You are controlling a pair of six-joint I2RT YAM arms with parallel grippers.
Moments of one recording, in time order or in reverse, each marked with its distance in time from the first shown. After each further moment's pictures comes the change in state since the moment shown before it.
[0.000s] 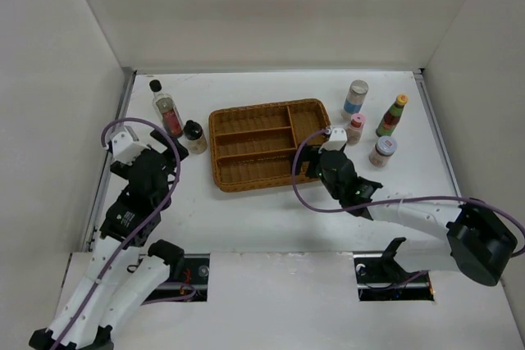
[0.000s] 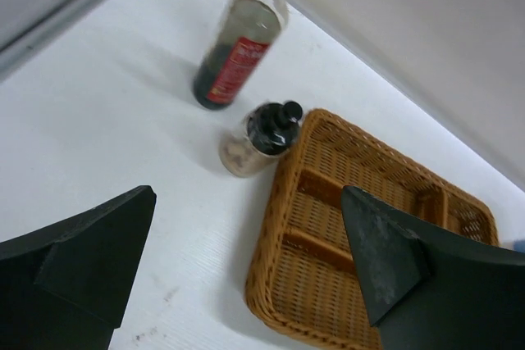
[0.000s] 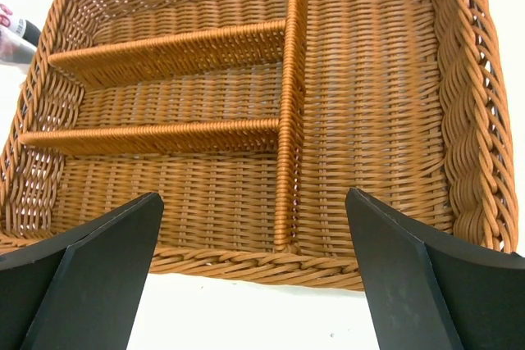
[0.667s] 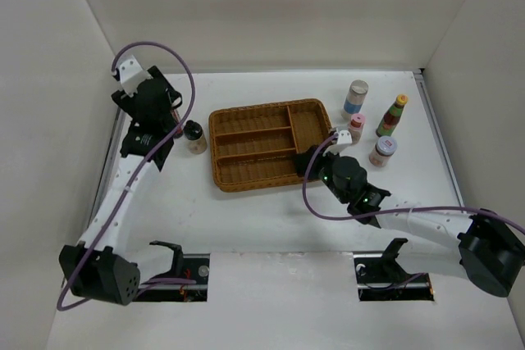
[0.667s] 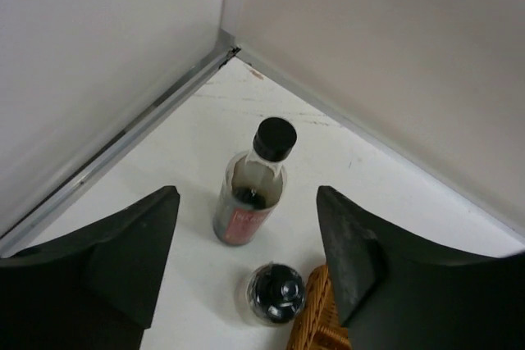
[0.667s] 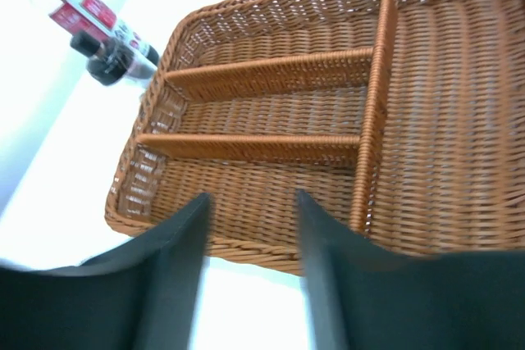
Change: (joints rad) left arm 0.230 0.563 0.326 0.372 0.003 0.312; right arm 0.007 -0.100 -0.082 0.169 -0.142 0.045
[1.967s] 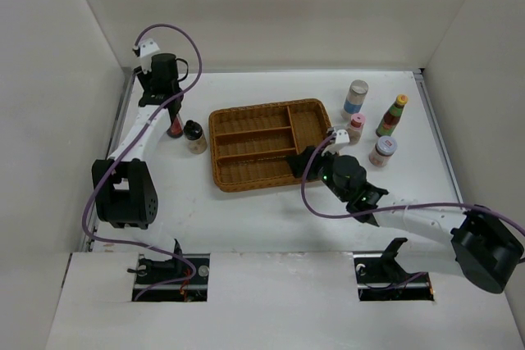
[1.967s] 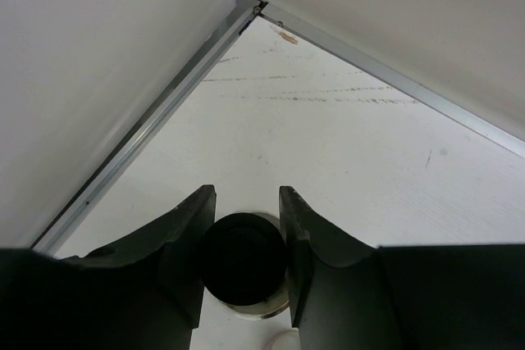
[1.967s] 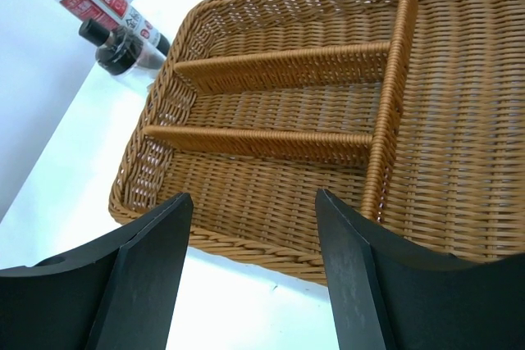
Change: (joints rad) left arm 0.122 0.529 0.264 0.066 0.084 0.122; right arm -0.029 0.039 -0.011 0.056 -0.084 -0.003
